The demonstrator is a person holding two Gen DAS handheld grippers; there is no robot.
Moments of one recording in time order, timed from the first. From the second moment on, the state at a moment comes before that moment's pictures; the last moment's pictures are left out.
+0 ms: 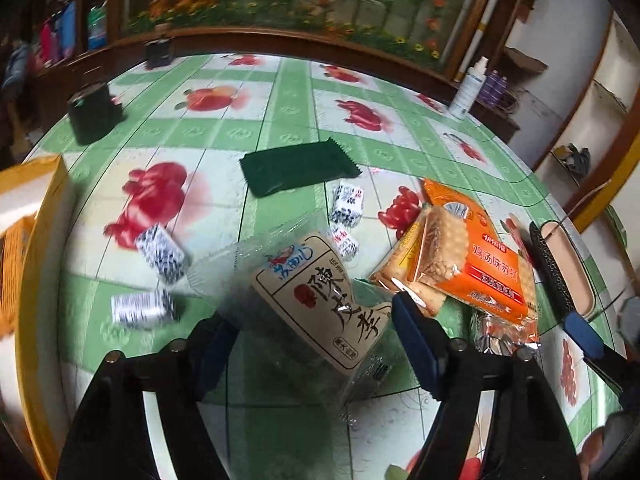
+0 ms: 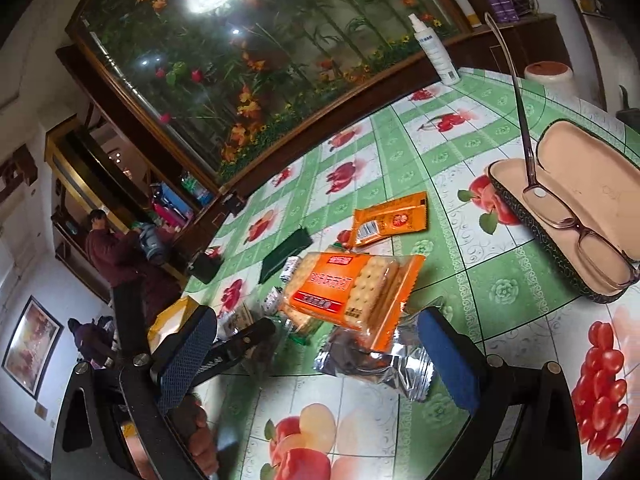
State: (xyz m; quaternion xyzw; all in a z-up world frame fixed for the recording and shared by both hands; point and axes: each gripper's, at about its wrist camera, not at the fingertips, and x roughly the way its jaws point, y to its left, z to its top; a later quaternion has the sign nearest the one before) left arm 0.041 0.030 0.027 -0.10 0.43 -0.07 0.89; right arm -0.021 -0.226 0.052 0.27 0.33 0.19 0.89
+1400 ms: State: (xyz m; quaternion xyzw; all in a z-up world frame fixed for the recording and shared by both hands) left arm 0.045 0.034 0.024 -0.06 0.43 -0.06 0.90; right arm 0.052 -0.150 0.051 -0.02 0.41 0.22 0.88
